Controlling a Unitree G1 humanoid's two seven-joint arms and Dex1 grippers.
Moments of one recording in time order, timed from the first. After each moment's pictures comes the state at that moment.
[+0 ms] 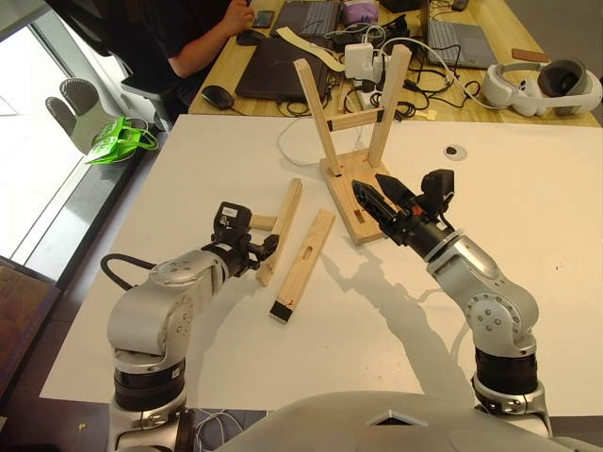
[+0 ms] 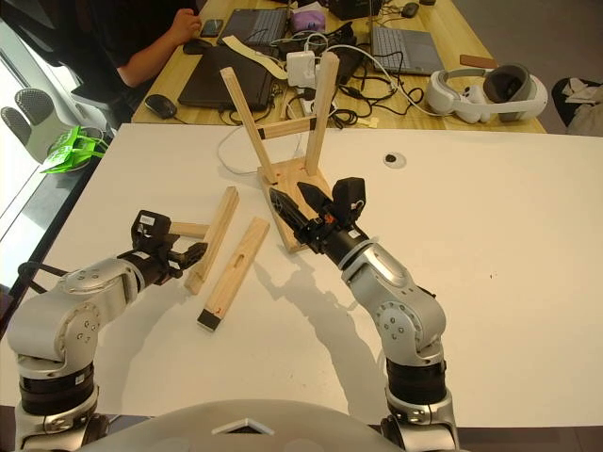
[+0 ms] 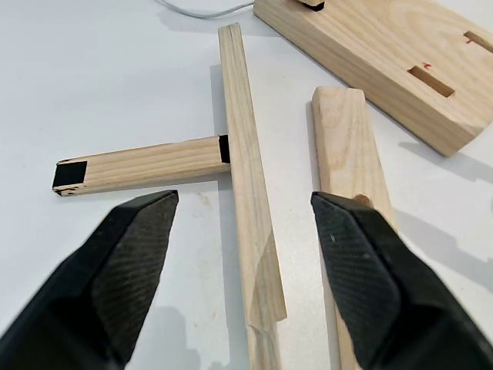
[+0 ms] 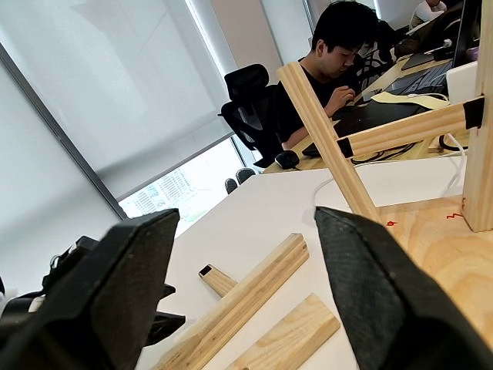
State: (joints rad) left arm -0.07 0.41 0.09 -0.63 -0.34 1.29 -0.22; right arm -0.10 -0.09 0.08 -0.48 0.68 0.66 0.25
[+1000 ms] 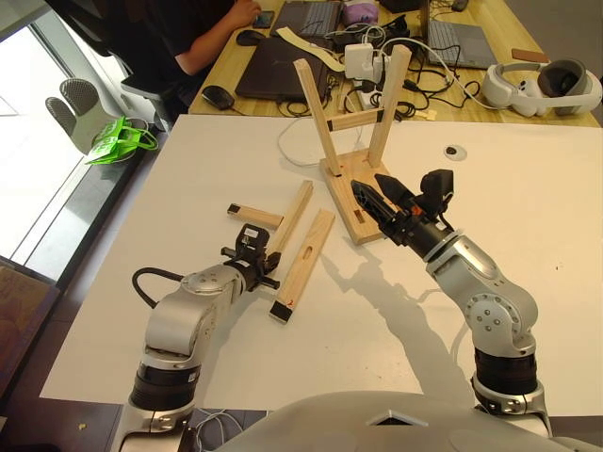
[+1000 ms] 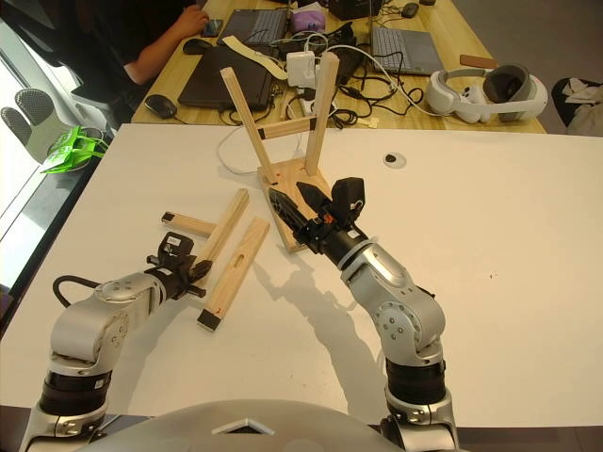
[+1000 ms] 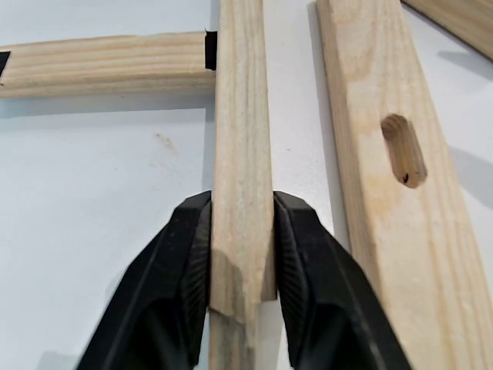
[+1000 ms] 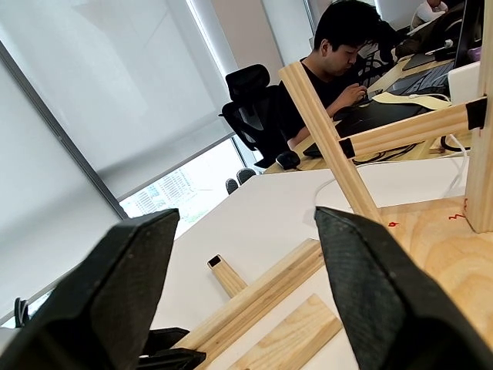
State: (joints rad) left arm -0.01 0.42 -0.06 -0.47 -0.25 1.12 -0.22; right arm -0.10 -0.09 0.08 -0.48 0.68 0.65 0.25
